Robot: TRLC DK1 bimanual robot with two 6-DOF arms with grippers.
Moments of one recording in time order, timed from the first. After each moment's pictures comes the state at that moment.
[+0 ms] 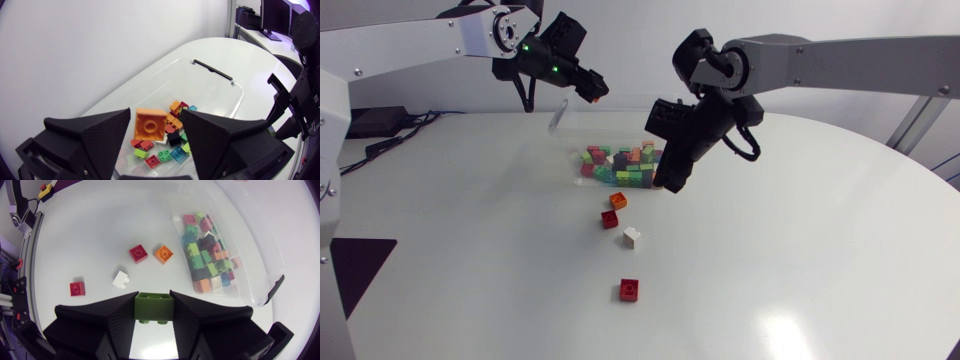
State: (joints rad) left arm -0.26 2.14 1.97 -0.45 0.31 0.42; right arm 0.47 1.96 1.63 -0.81 -0.26 -0.76
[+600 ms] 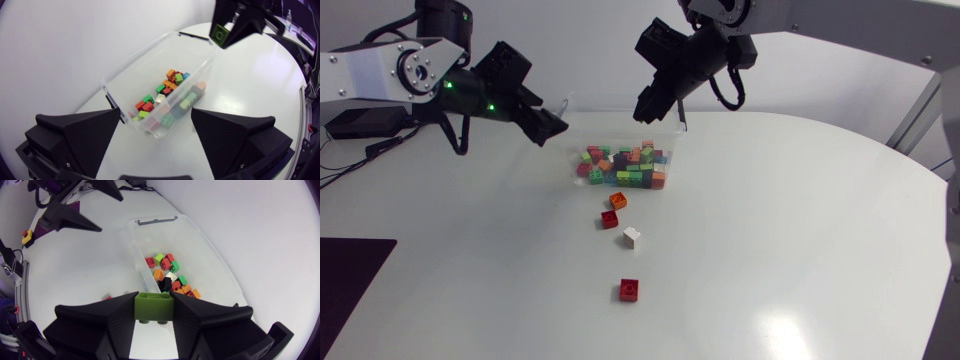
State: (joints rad) left arm -0.15 1.70 1.33 -0.30 0.36 0.60; right arm 0.45 2.08 2.01 -0.79 -0.28 -0.56
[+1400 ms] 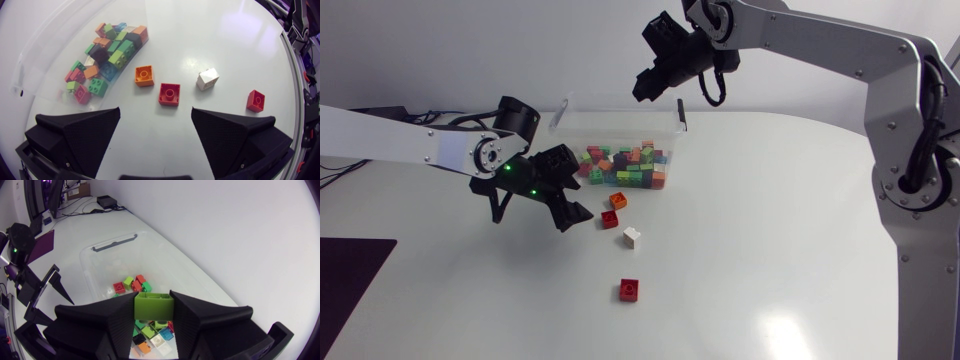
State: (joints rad) left arm -0.29 1.85 1.11 -0.27 0.38 0.79; right arm 0.40 2.25 2.18 -0.59 -0.28 -0.41
